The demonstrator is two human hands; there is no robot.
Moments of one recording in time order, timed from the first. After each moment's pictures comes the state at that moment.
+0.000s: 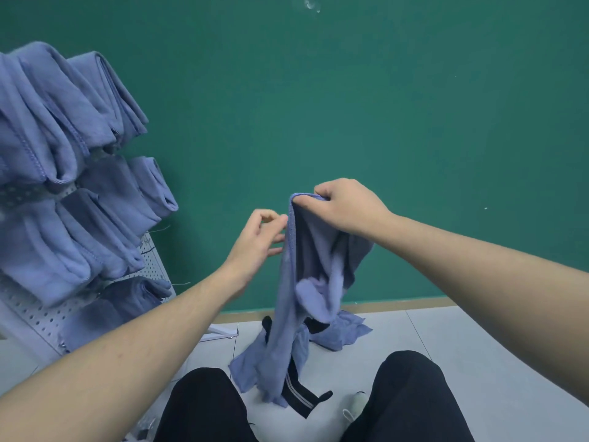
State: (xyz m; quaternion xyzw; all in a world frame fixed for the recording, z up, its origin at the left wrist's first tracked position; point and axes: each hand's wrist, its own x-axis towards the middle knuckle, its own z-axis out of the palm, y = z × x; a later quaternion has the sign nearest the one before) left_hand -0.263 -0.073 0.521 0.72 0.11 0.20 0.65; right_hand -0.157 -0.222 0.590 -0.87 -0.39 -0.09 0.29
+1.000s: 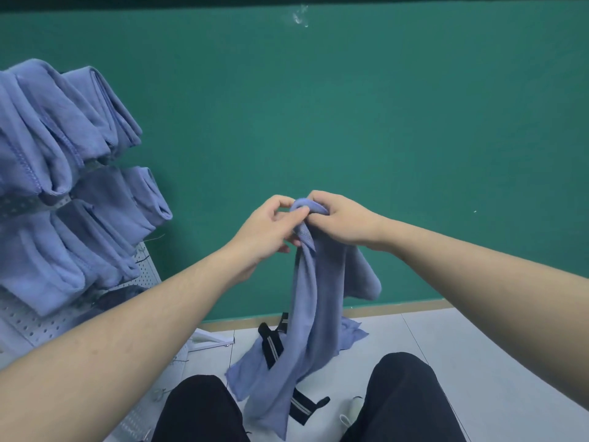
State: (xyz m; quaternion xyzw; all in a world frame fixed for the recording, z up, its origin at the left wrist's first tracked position) left_hand -0.258 -0.101 0.571 0.79 0.08 0.17 0.58; right_hand -0.149 -0.238 0.583 -0.81 -0.45 0.06 0.39
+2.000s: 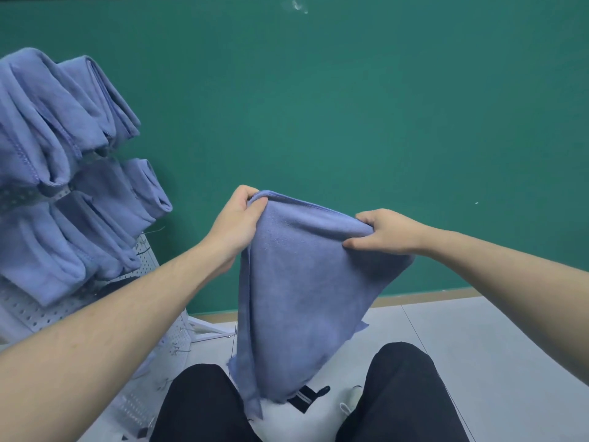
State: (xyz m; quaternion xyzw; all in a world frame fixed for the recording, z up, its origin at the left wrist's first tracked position) left_hand -0.261 -0.069 0.559 0.79 0.15 0.27 0.53; right_hand -0.115 -0.306 0.552 -0.89 -0.40 0.08 0.23
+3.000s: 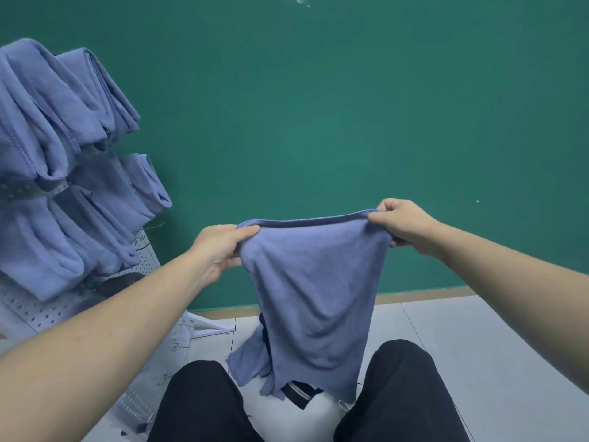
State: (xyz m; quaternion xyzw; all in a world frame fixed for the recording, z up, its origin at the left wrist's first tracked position) left_hand -0.269 -0.038 0.523 0.64 0.30 0.17 0.68; right_hand -0.101 -0.307 0.546 -0.84 -0.17 0.13 0.49
